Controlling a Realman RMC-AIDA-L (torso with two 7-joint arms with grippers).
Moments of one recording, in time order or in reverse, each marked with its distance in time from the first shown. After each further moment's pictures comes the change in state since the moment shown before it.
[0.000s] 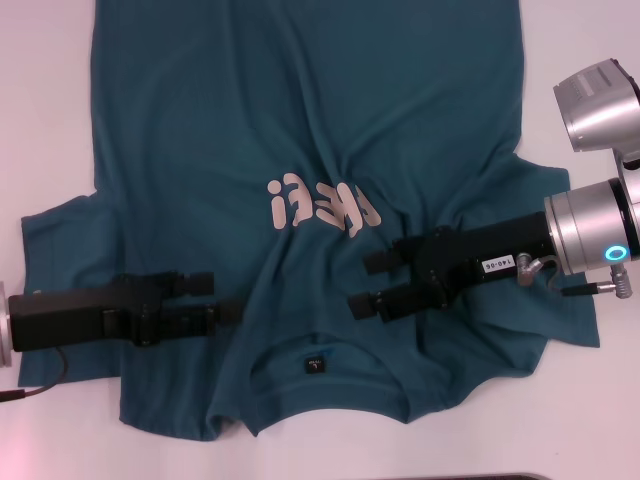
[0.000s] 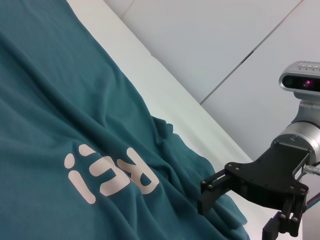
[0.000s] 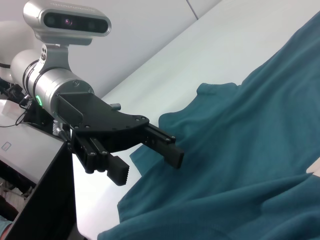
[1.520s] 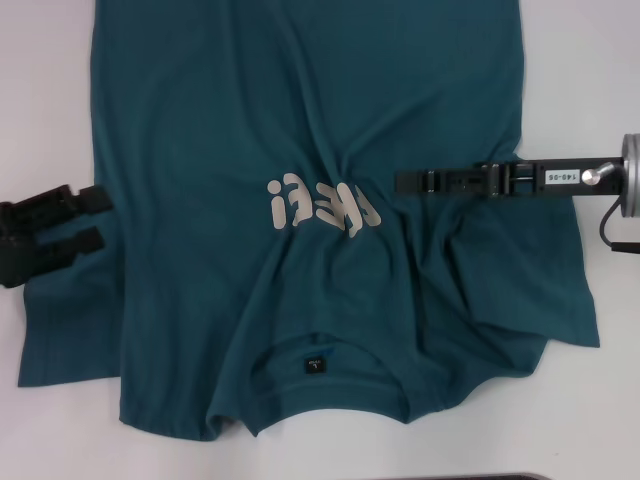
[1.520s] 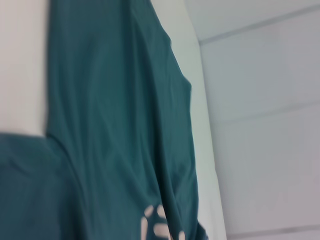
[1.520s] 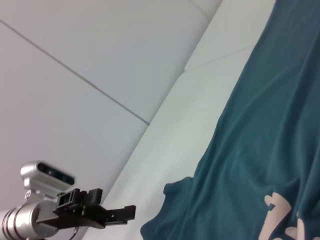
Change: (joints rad) left arm 0.000 0.083 -0.290 0.011 -0.001 0.046 -0.628; right arm -0.054 -0.045 0.204 -0.041 0.091 -0.058 0.330
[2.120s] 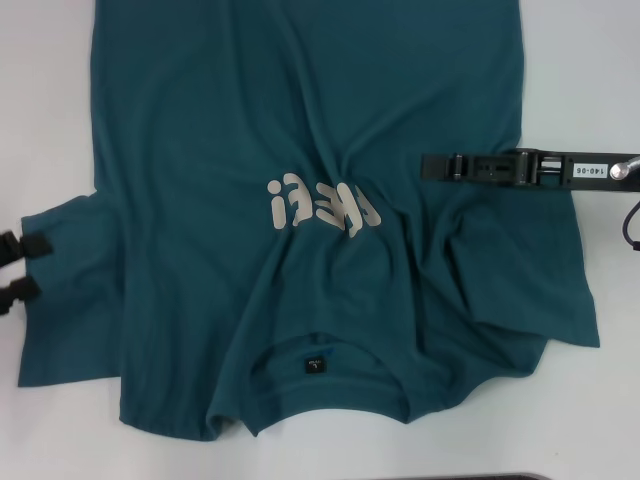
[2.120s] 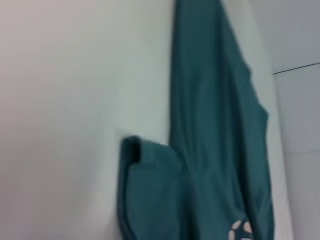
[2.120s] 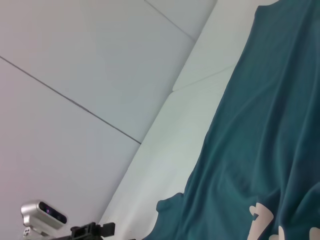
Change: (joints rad) left arm 0.060 0.034 -0.105 0.000 0.140 -0.090 -0.020; right arm -0.029 -0.013 0.058 0.000 0.001 -0.009 0.017
